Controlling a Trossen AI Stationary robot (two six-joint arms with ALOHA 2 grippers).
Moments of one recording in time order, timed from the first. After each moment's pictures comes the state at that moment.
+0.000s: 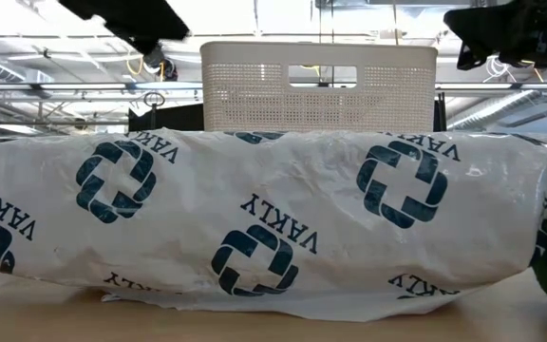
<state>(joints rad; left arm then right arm) -0.51 1.43 0.88 -0.08 -0.32 -0.18 0.19 0.31 0.08 0.42 0.10 -0.22</state>
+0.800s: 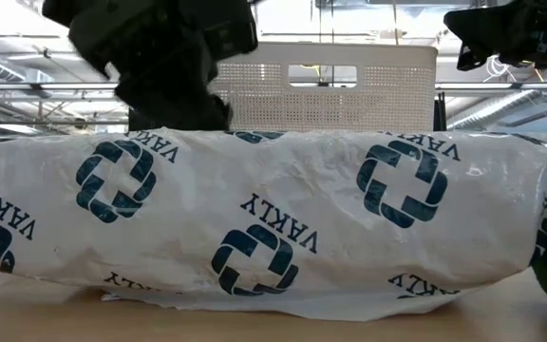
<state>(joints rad) -0.37 1.81 1.04 -0.10 -0.13 -0.30 0.19 0.31 0.08 0.42 0.10 -0.22</state>
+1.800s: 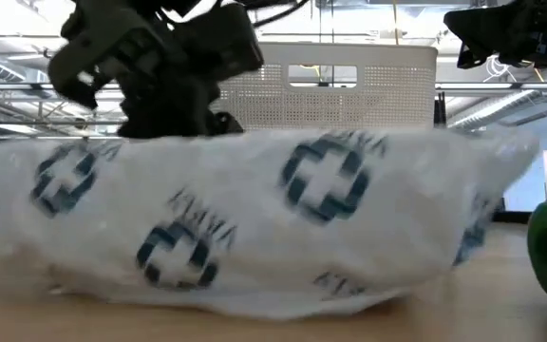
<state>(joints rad) -0.33 1.83 1.03 -0.08 0.00 -0.13 0.19 0.31 0.08 0.42 0.10 -0.25</state>
